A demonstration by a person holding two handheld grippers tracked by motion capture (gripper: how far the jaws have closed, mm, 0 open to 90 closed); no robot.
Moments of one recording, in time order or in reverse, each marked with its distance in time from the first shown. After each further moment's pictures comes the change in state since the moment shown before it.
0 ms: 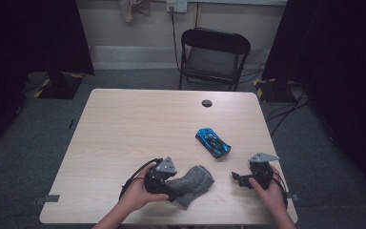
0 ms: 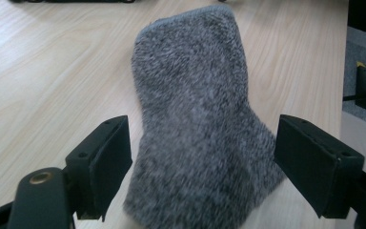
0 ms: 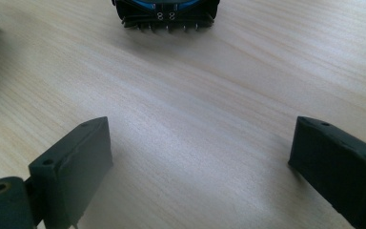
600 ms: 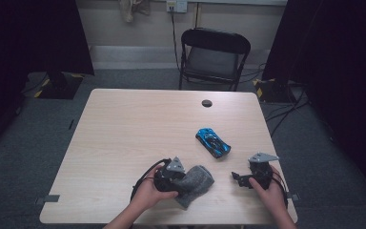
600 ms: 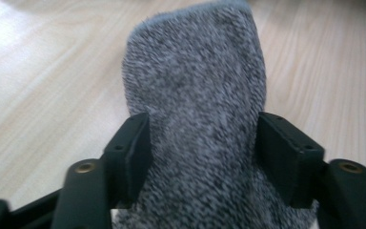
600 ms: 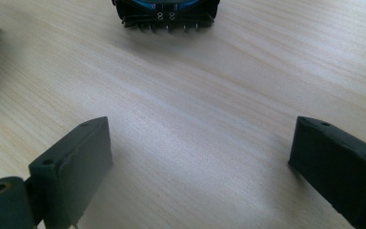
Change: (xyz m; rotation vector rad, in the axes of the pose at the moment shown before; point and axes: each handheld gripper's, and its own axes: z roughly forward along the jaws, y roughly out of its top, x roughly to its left) left arm 0.003 0.003 0.028 0.014 0.034 -0.035; right arm 0.000 0.000 0.000 0.000 0.000 0.000
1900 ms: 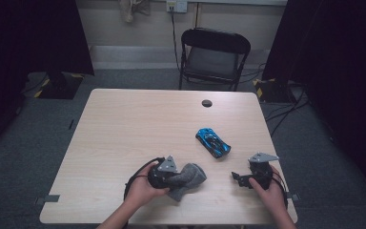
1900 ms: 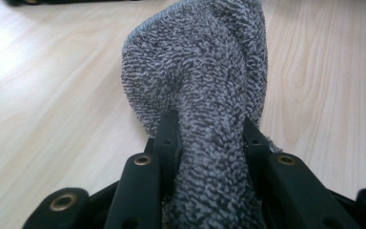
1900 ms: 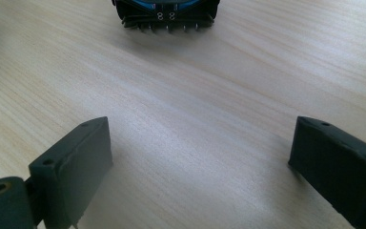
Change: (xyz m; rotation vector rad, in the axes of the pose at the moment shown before) left arm 0.017 -0.015 -0.015 -0.041 -0.004 0.077; right arm 0.000 0.000 0.000 0.000 0.000 0.000
